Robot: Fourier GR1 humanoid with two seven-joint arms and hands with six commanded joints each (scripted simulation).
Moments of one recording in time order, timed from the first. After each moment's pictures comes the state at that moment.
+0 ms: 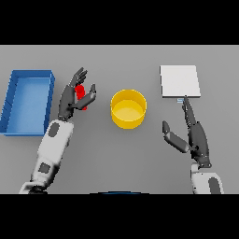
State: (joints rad) left arm -0.57 0.00 0.09 -0.78 -0.21 0.20 -0.31; right arm 0.12 -0.06 0.11 -1.72 0.22 -0.04 -0.13
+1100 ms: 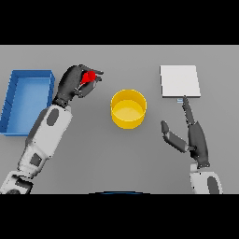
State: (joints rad) left arm -0.66 0.16 -0.18 -0.94 -0.44 0.17 -0.16; right arm 0.11 -0.07 0.12 -1.70 0.28 -0.06 -0.13
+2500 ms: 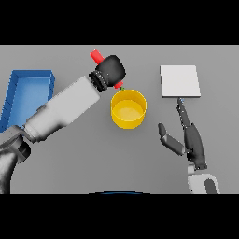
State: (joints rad) left arm -1.16 0.25 -0.90 -0.74 -1.15 -0.30 -0.05; right arm 0.13 -0.05 0.15 -1.72 0.27 -0.04 -0.14
